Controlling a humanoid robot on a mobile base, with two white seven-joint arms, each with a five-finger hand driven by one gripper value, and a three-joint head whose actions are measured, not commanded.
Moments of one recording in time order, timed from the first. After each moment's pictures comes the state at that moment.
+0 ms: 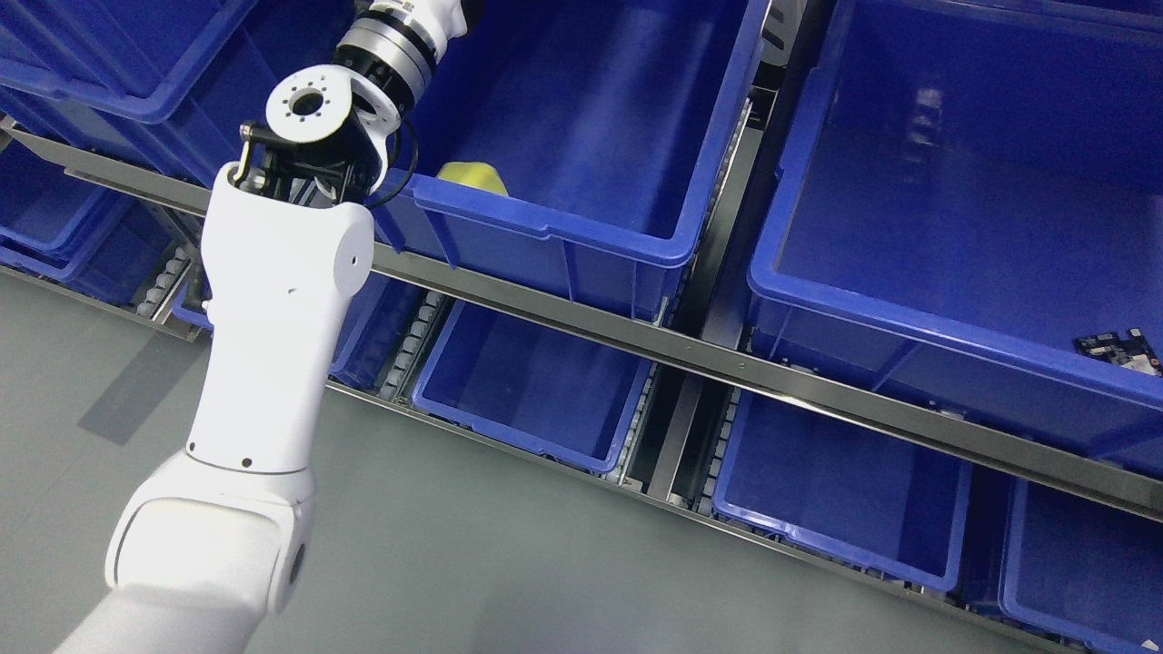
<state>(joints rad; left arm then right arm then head) -0.94 0.00 -0.23 -1.30 0.27 0.25 -0.17 0.00 0.00 -0.09 0.00 0.00 -0.10 0.02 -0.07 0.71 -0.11</state>
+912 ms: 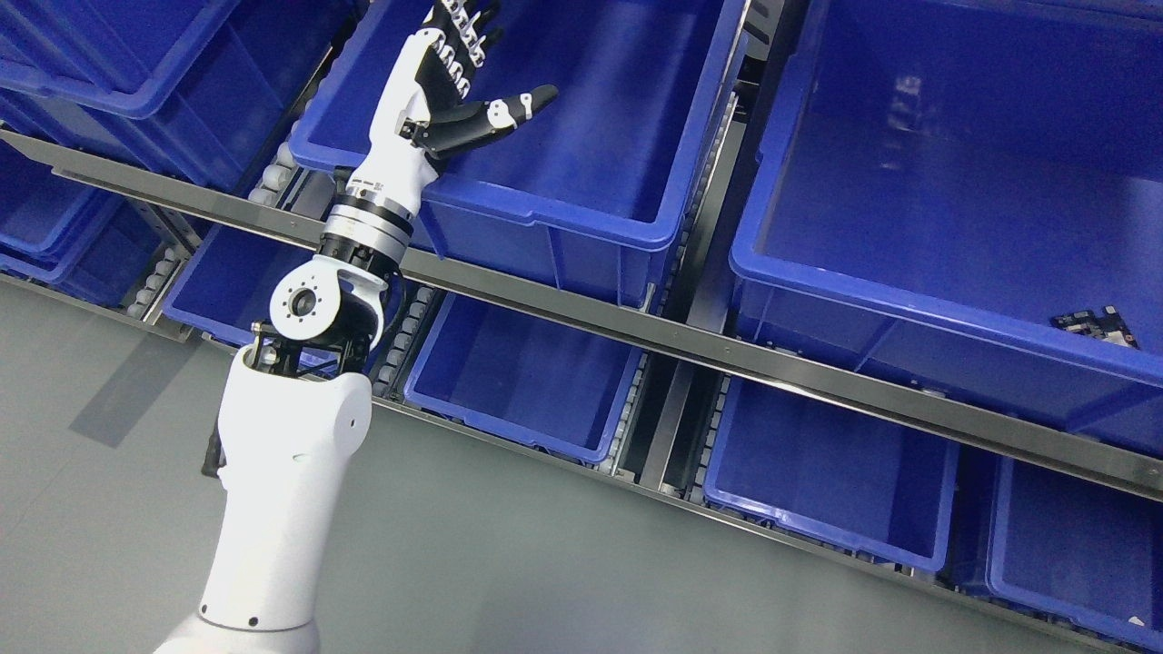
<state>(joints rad) -0.57 0.00 -0.14 -1.53 0.26 0.09 -0.16 0.00 0.00 -0.09 0.00 0.00 -0.10 0.02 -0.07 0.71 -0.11</state>
